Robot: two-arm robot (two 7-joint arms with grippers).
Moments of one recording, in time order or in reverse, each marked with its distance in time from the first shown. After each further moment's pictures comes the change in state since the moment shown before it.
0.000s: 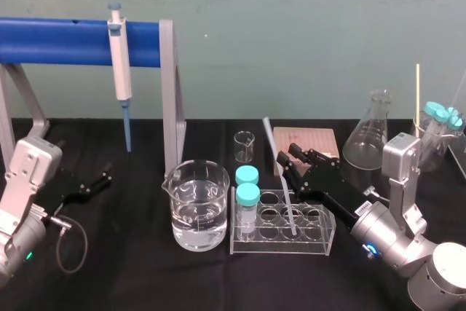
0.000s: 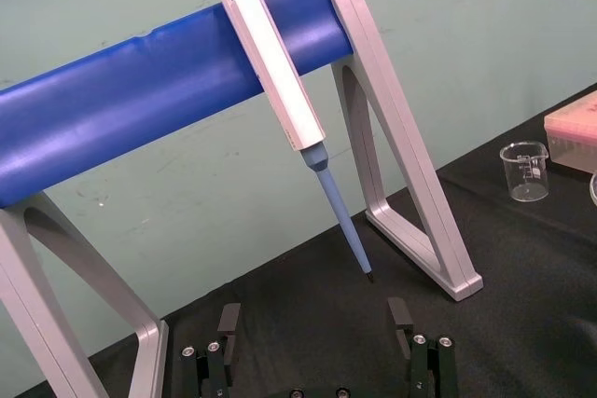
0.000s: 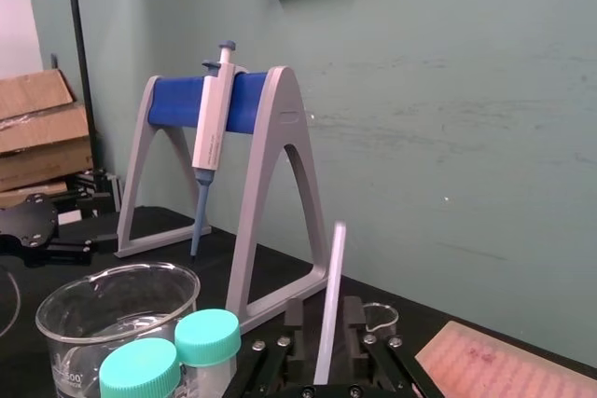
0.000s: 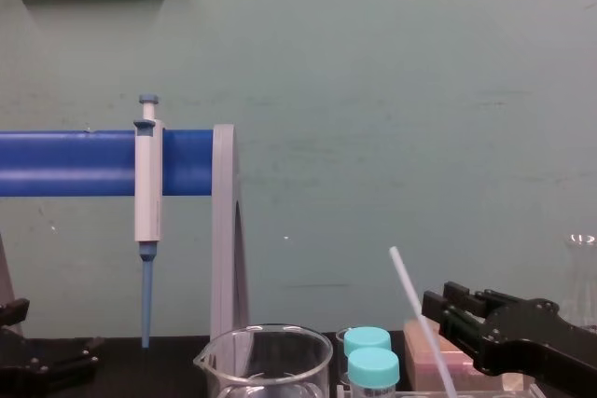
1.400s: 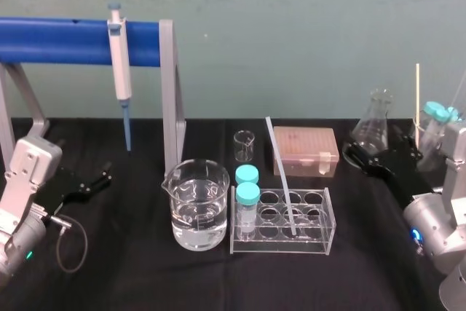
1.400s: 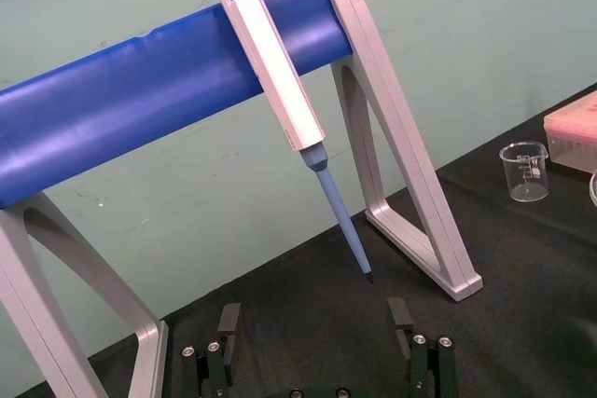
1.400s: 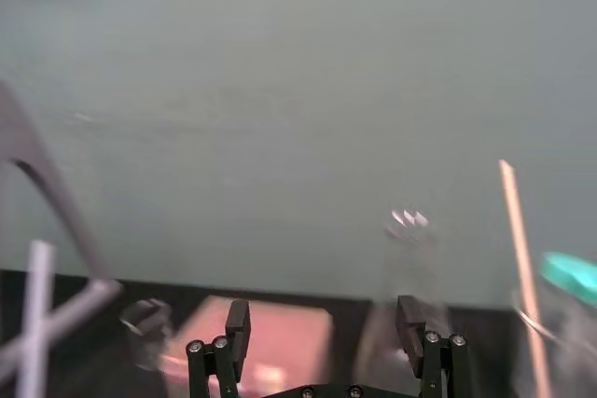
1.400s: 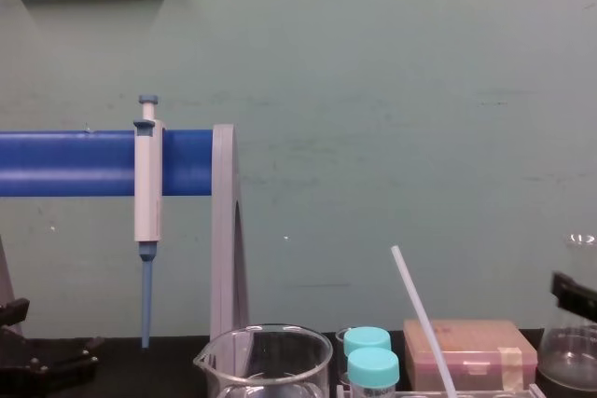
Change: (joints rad) left arm 0.000 0.000 0.000 0.000 0.000 0.000 0.000; right arm -0.105 -0.021 0.182 -0.144 -0.079 0.150 -0.385
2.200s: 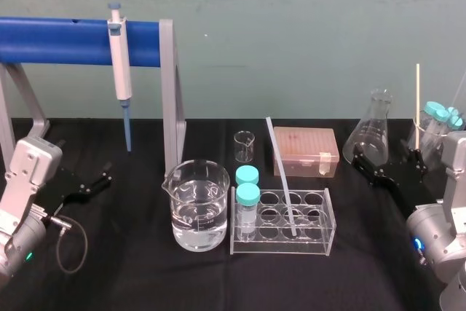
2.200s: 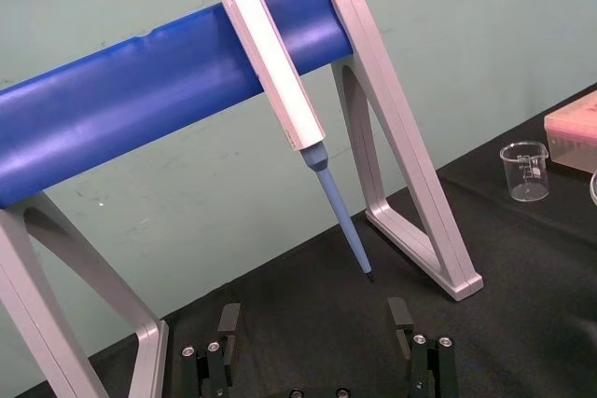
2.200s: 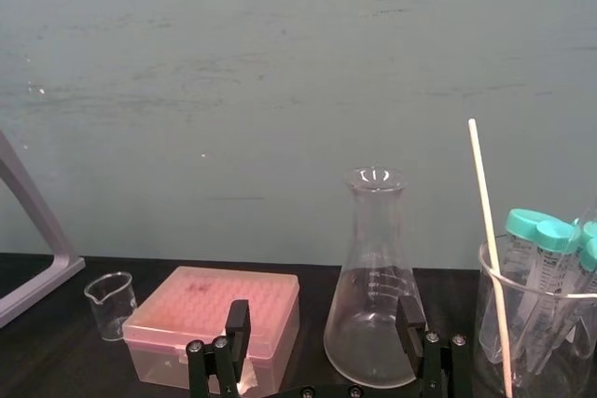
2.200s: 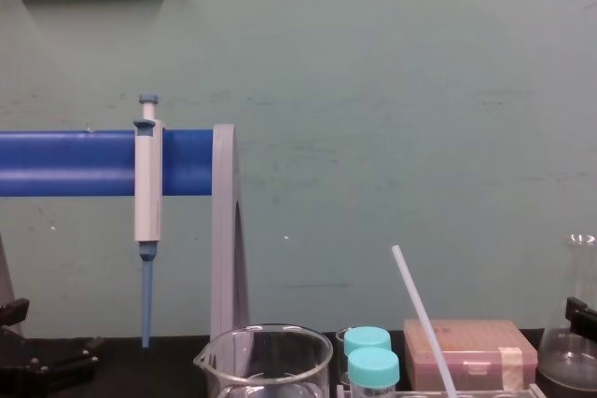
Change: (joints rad) left arm 0.000 0.000 0.000 0.000 0.000 0.000 0.000; right arm -0.007 -0.015 0.020 0.041 -0.025 0.009 -0.032
